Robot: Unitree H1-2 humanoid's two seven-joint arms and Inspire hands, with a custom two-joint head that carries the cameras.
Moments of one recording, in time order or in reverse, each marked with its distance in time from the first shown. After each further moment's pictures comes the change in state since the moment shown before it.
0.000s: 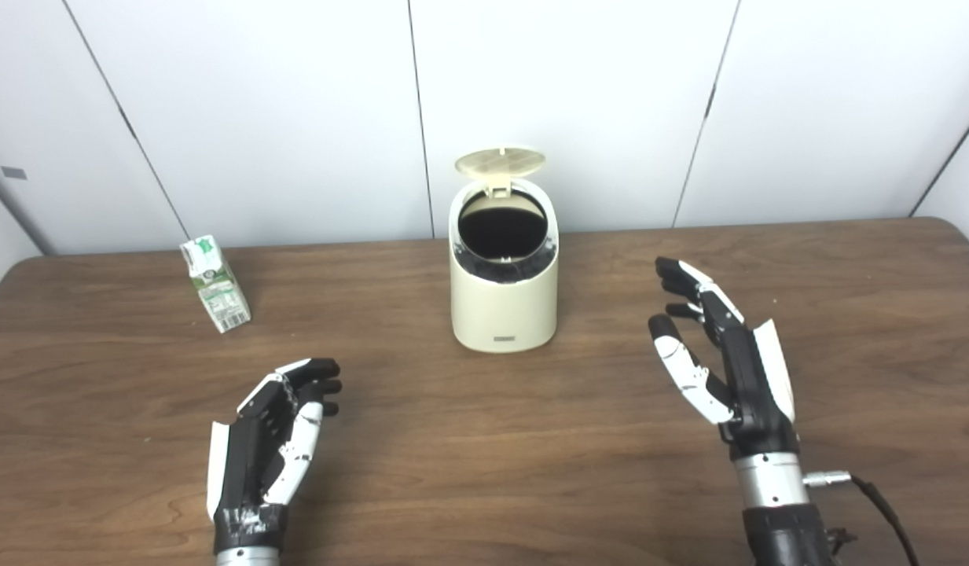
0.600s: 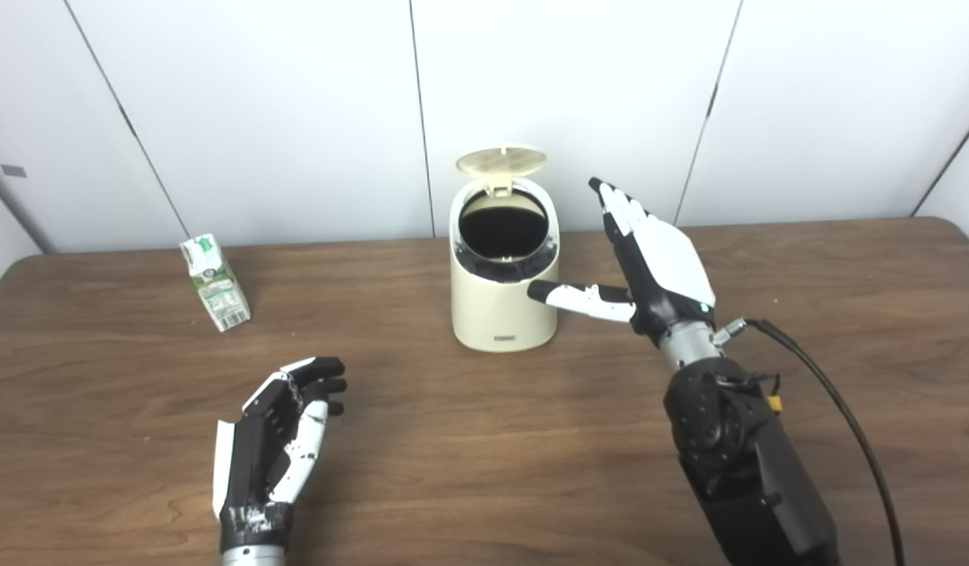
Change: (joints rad) left arm 0.000 -0.011 -0.008 0.001 0.006 0.000 0.001; right arm -0.320 -0.072 0.152 0.022 -0.431 0.426 0.219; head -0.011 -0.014
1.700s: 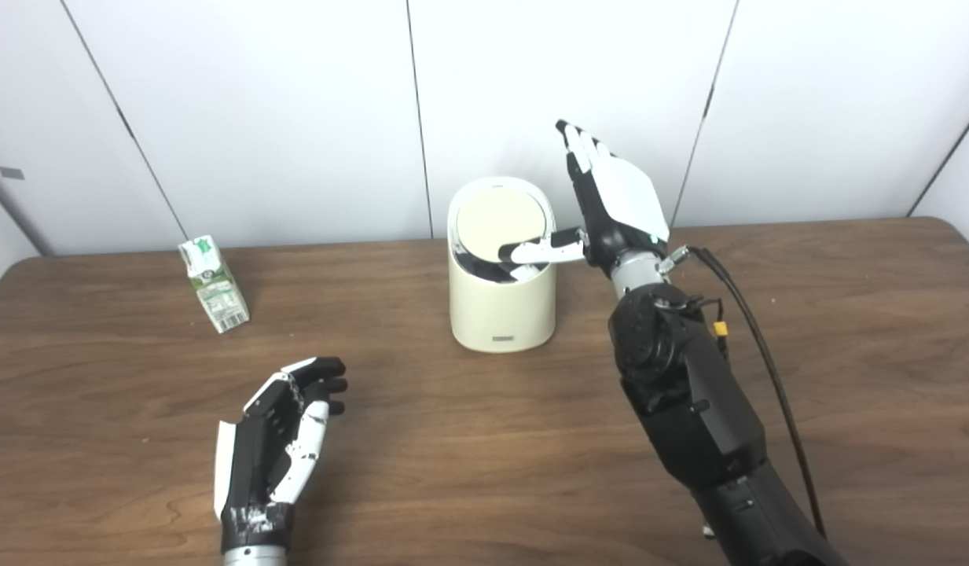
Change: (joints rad) left arm 0.001 -0.004 -0.001 0.000 0.003 0.001 0.001; right arm -0.302 0.061 0.045 0.321 -0.096 0.098 0.005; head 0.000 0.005
